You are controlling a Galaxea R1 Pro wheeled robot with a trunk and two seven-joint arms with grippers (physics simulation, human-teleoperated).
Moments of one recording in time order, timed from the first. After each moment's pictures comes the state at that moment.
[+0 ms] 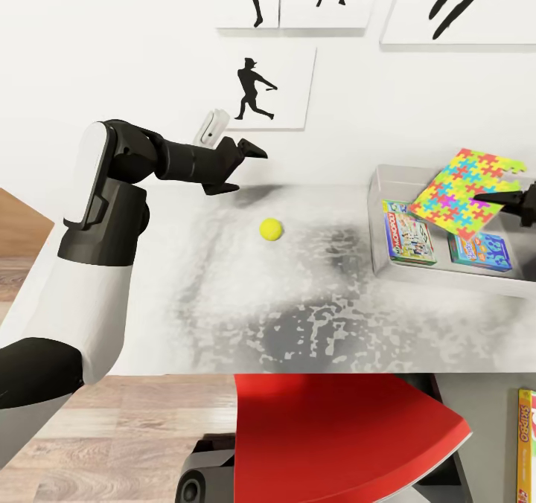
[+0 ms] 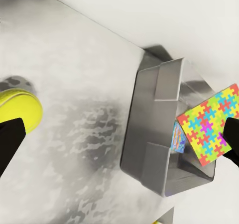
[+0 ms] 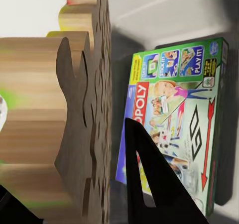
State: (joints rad) left arm -1.36 -0.01 -0.22 -1.39 1.93 0.89 1.12; right arm -1.53 -0.70 -0.29 -0.38 0.27 0.89 1.44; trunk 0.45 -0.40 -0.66
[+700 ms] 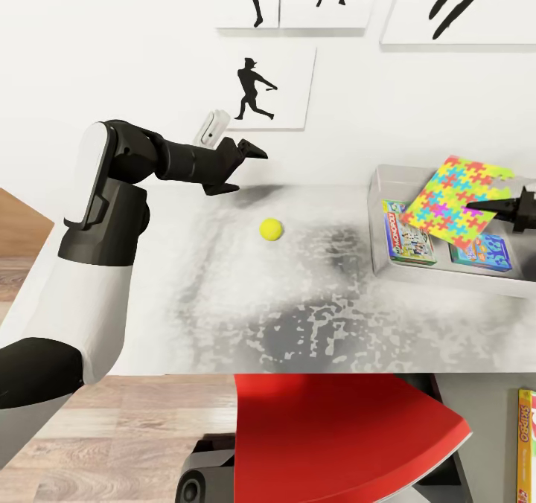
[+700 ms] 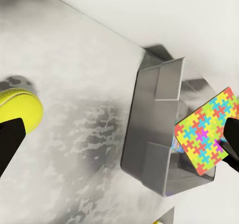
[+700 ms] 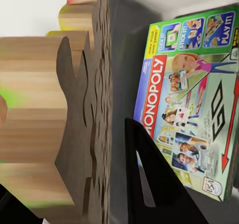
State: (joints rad) left arm -1.36 -0.01 -0.22 -1.39 1.93 0.90 1.12; right arm -1.51 -0.70 -0.21 -0.38 0.28 0.88 1.55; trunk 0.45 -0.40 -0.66
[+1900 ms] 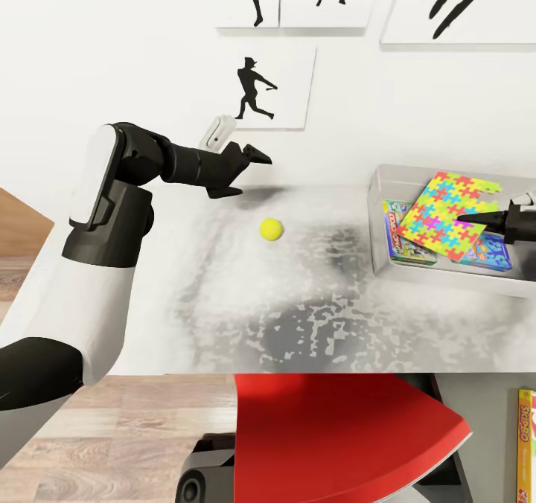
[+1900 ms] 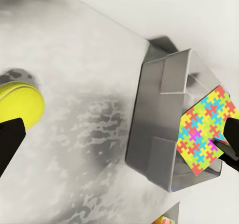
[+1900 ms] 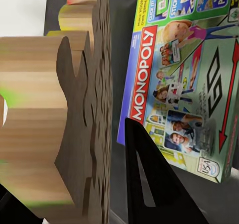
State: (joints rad) left arm -1.36 -0.01 -0.25 -1.38 1.94 0.90 1.12; right arm -1.46 -0.69 -0.19 -0.38 0.27 0.88 1.55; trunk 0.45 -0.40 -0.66
